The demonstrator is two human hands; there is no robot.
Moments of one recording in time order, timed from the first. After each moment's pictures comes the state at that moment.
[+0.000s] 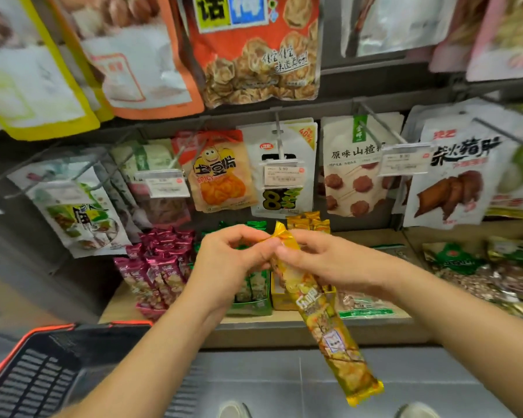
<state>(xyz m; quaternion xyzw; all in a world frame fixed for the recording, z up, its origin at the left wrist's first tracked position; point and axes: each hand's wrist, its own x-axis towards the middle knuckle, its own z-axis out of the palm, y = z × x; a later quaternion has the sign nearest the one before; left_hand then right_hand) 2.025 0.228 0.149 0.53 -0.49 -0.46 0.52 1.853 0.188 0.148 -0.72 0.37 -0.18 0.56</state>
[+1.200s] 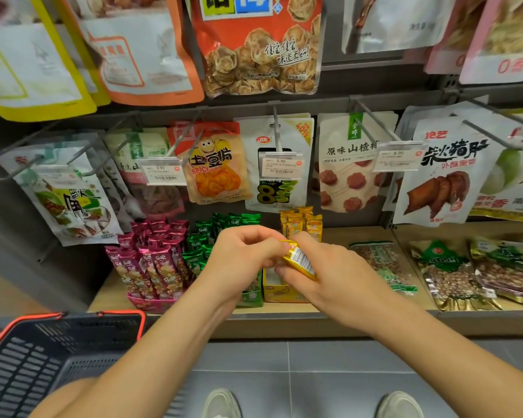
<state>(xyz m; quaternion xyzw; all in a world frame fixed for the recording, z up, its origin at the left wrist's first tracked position) 2.014 0.227 0.138 0.53 -0.51 -0.50 0.46 1.846 0.223 0.123 -0.85 0.46 -0.21 0.16</state>
